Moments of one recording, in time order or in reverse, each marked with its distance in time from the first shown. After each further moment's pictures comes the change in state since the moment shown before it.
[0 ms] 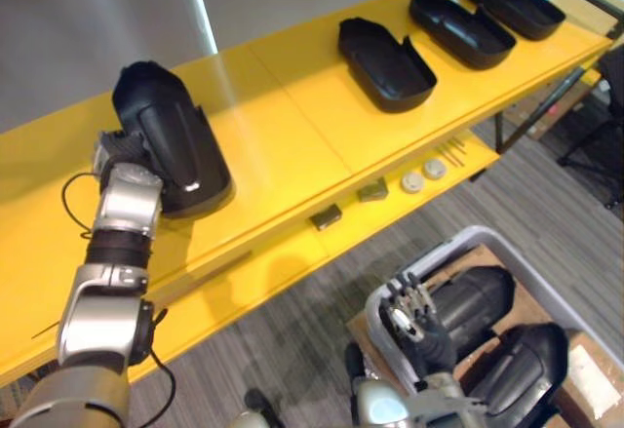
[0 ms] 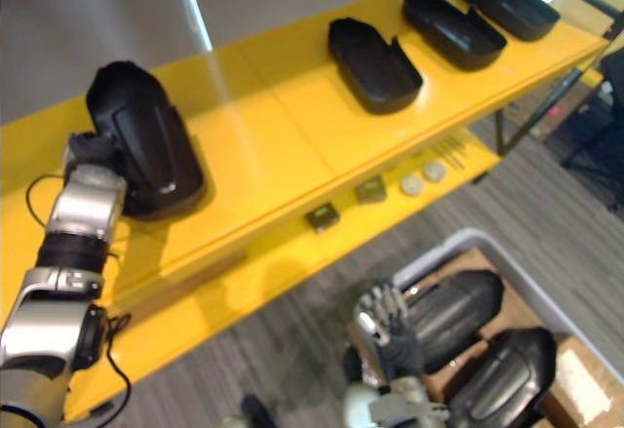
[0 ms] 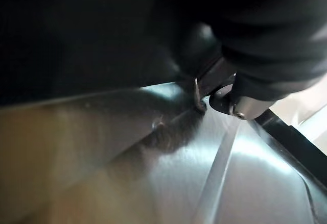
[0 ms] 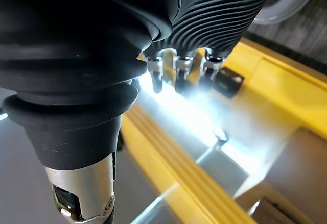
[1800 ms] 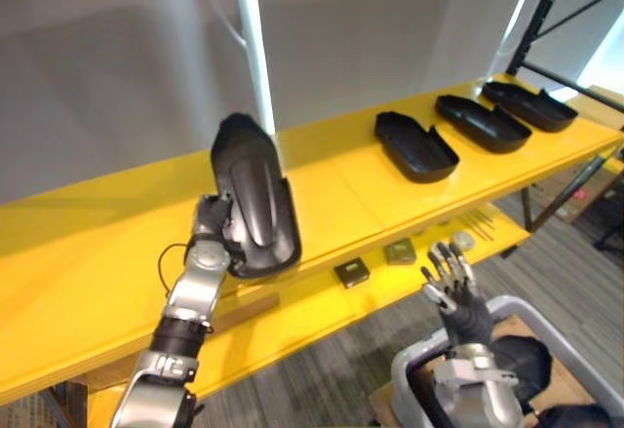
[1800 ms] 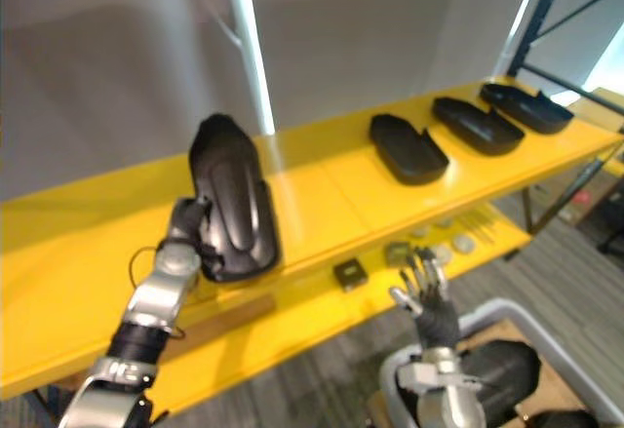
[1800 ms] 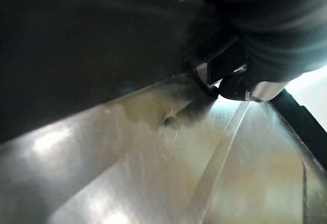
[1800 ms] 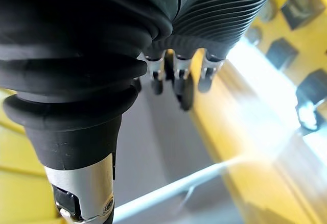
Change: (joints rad) left arm 0.452 -0.326 -0.039 -0.283 0.099 -0.219 -0.062; right arm -0.128 0.143 -0.298 0.034 -0.157 0.078 0.126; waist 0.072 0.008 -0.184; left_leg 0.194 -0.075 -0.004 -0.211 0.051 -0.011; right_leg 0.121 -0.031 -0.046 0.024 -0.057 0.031
